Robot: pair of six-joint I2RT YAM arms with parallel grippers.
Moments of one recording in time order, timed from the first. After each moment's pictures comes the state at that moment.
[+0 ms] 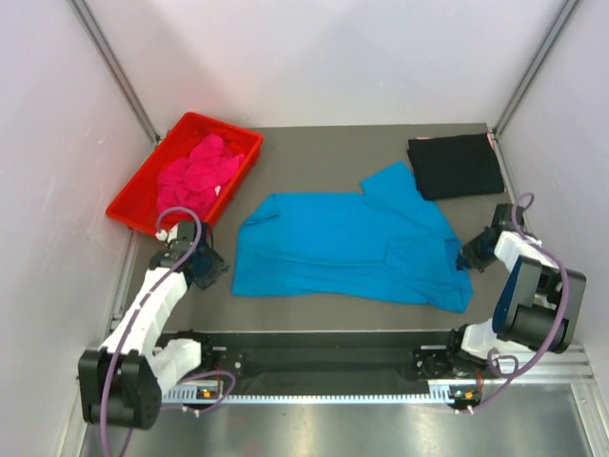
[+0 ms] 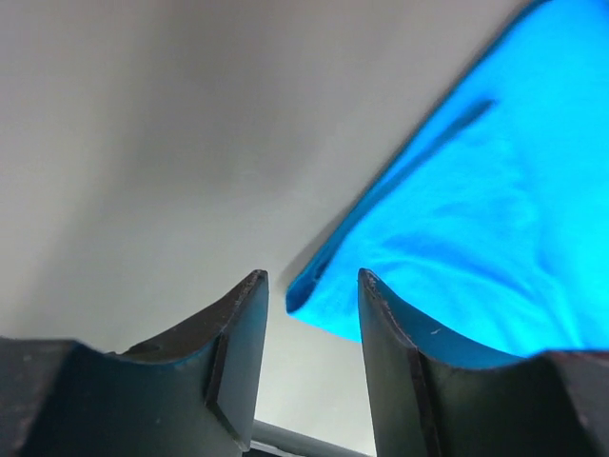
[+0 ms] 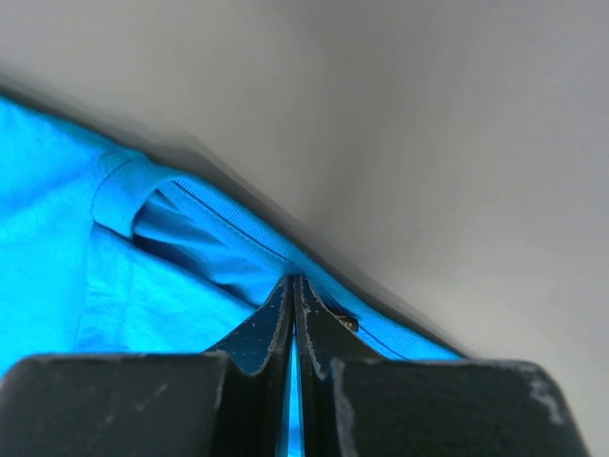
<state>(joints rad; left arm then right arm) -0.09 1.04 0.64 -0.71 -0.13 -0.83 -0.35 1.45 0.72 -0.45 -0.08 0.63</state>
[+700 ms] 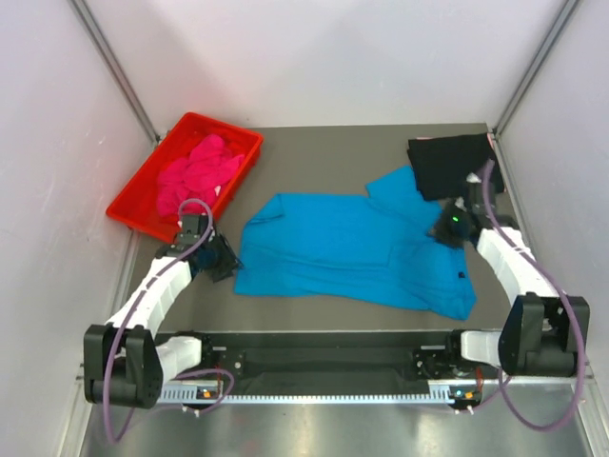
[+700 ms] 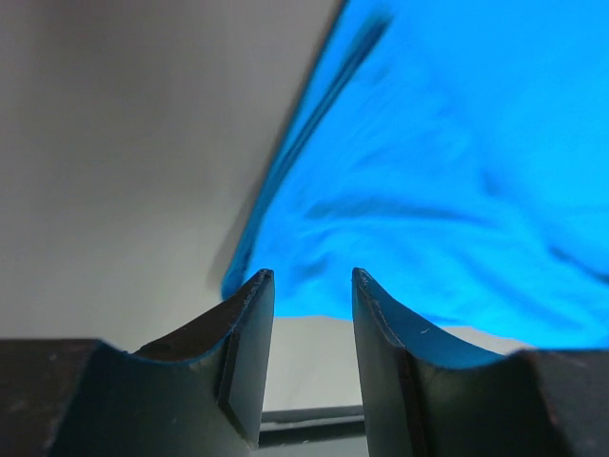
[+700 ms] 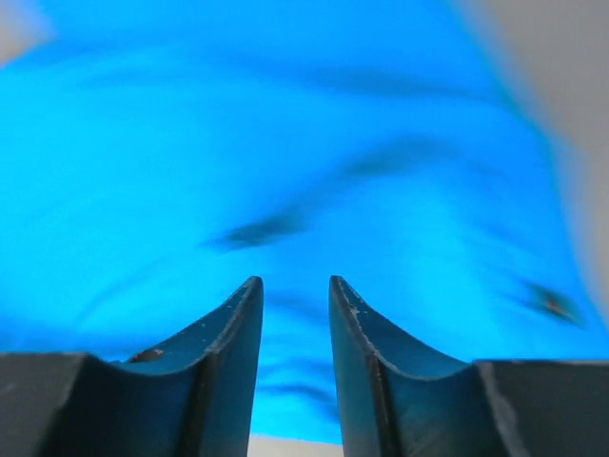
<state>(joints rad) -0.09 1.12 0.67 -0.58 0.15 -0.65 -0.09 1.27 0.82 -0.55 -0.10 0.54</state>
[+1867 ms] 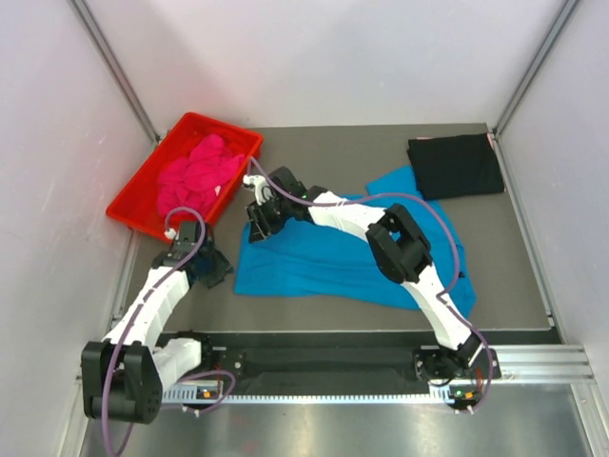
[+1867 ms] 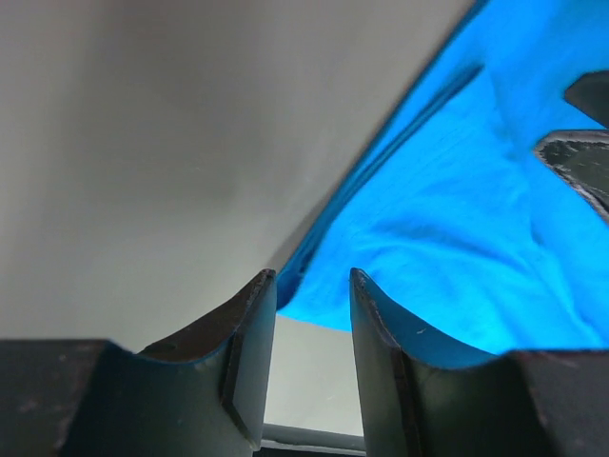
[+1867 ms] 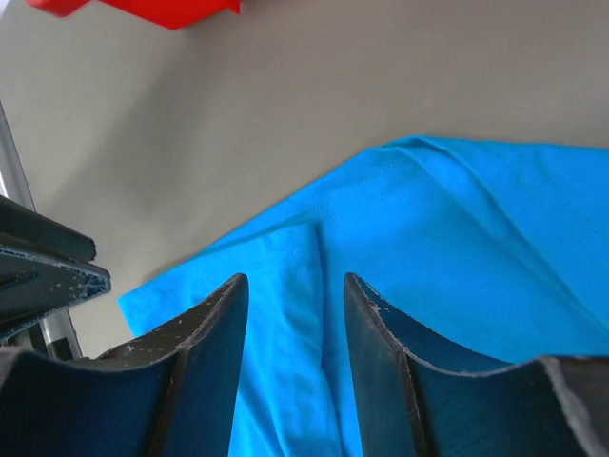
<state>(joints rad) -0.08 1.04 0.61 -0.63 -0.01 -0.77 0.84 2.39 1.95 -0.30 -0.52 0.19</state>
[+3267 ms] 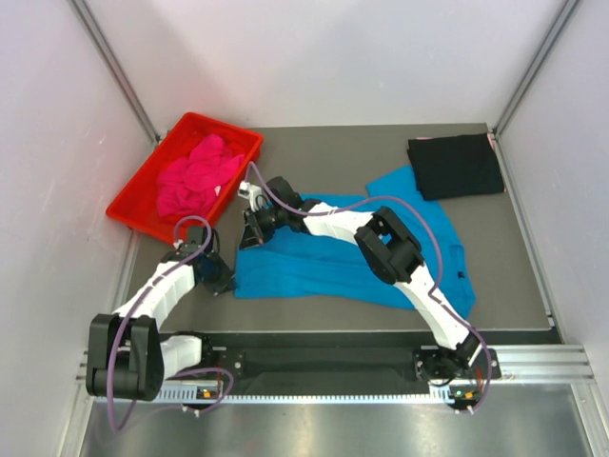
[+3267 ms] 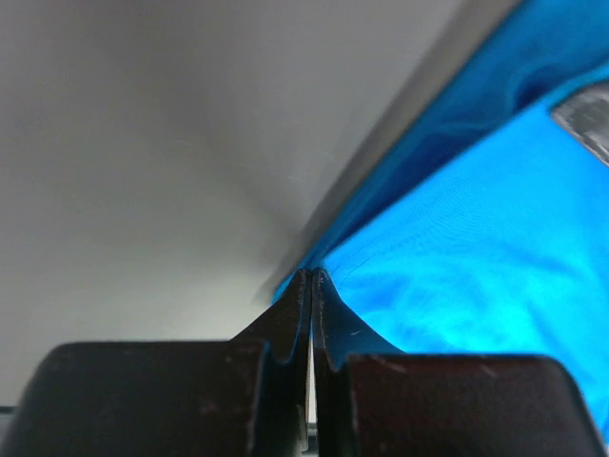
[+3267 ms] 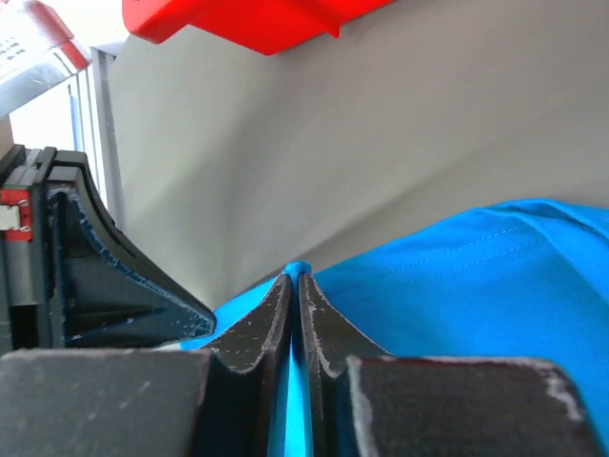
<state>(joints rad) -0.08 1.17 0.55 -0.56 0.09 -0.81 0.86 2.47 1.90 -0.03 -0.71 0.39</state>
